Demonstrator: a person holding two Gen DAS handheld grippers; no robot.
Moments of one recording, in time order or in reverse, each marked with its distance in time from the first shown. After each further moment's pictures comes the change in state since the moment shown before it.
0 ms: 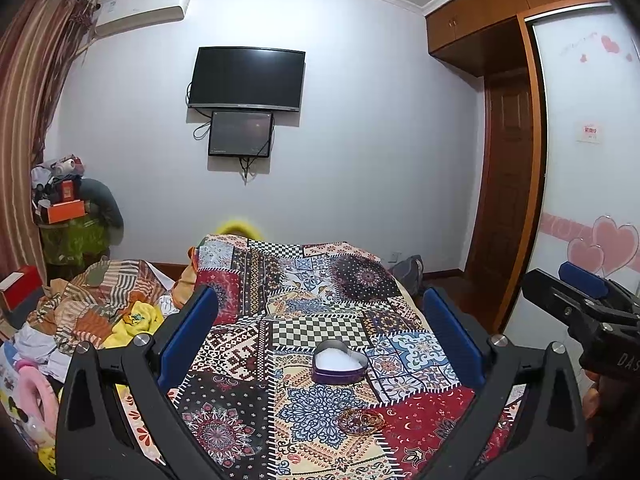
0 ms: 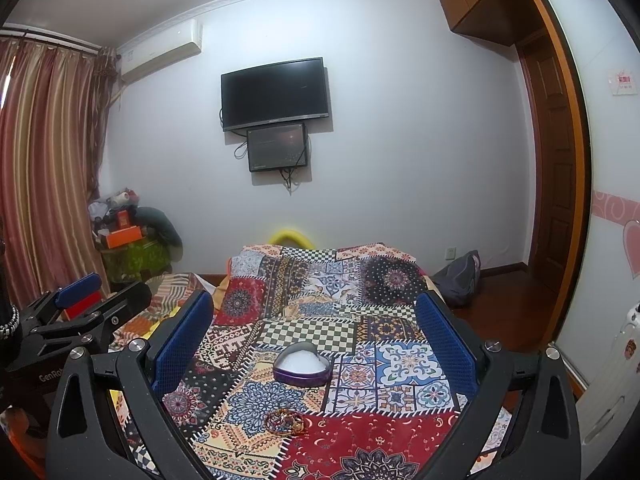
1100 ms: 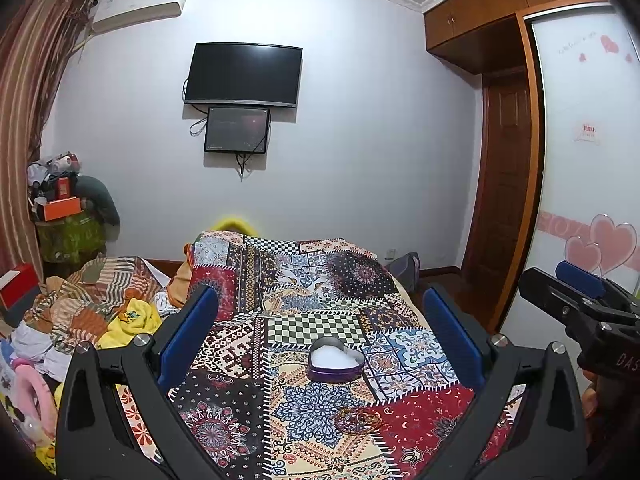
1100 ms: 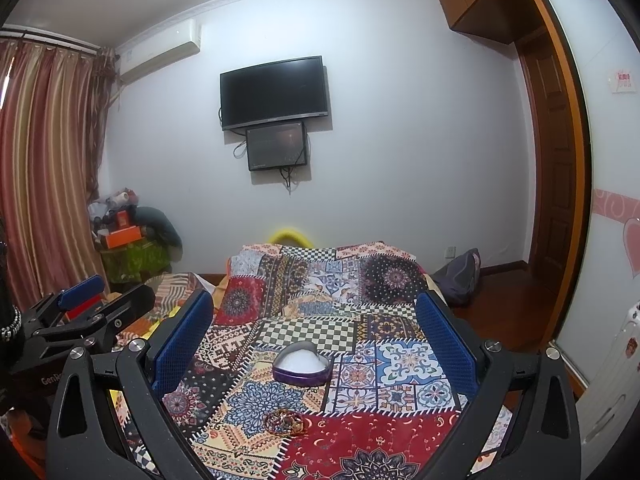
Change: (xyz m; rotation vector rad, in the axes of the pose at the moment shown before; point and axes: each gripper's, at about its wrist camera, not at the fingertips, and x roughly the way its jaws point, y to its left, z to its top) left arm 0.007 -0.003 -0.004 -0.001 0.014 -0.012; right arm 0.006 -0.002 -0.004 0.008 0.014 0.000
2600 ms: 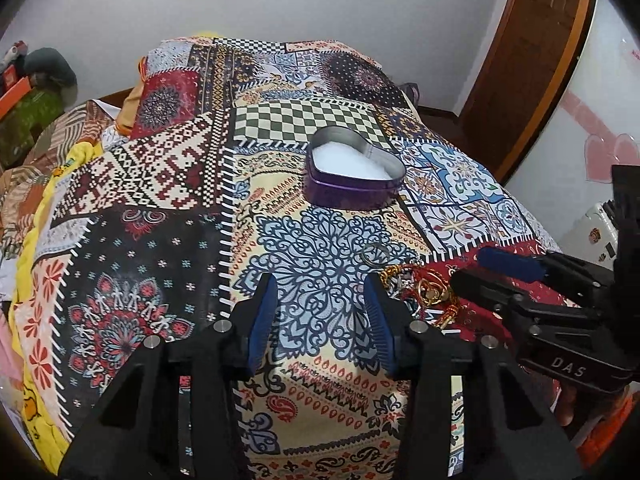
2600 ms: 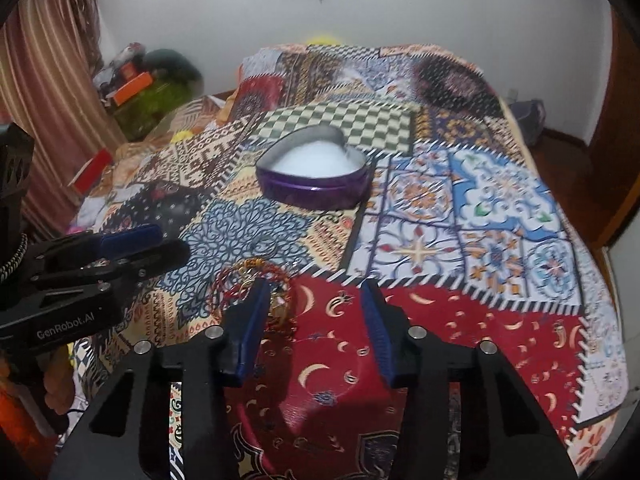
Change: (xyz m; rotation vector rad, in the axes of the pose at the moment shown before) left arm 0.166 0.026 -0.138 -0.045 0.682 -0.084; right arm 0.158 -0.025 -0.137 -0.004 0.680 0.204
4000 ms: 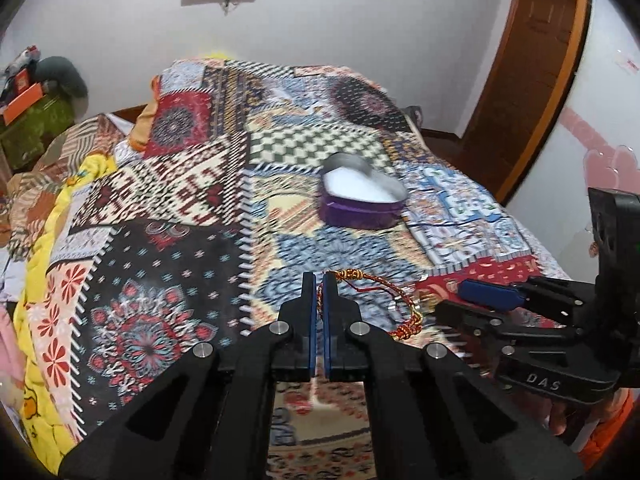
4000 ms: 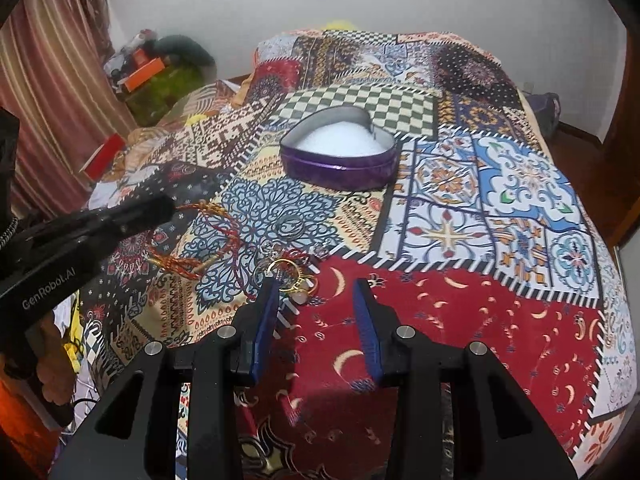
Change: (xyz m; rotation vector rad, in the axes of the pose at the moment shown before) left arm -0.021 0.012 -0.005 -0.015 -0.085 0.029; right arm 0.015 0.015 -0.002 -0.026 0.066 0.034
